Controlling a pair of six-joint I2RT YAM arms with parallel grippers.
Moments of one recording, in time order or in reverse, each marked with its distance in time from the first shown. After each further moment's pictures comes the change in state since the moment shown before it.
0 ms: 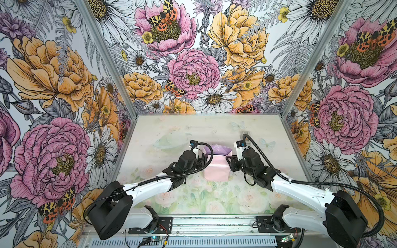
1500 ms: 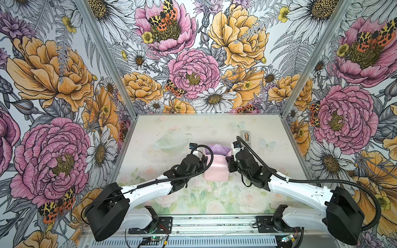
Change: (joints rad) left arm -0.081 -0.015 -0.004 -0.055 -0.108 -0.116; right arm 0.119 0.041 0.072 -0.095 0.218 -0.003
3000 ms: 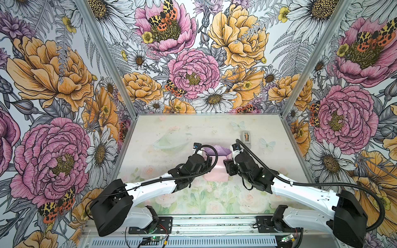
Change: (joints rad) left arm -0.051 0.049 0.069 -0.071 -0.039 -0.023; right arm 0.043 -0.051 0.010 -0.099 0.003 0.023
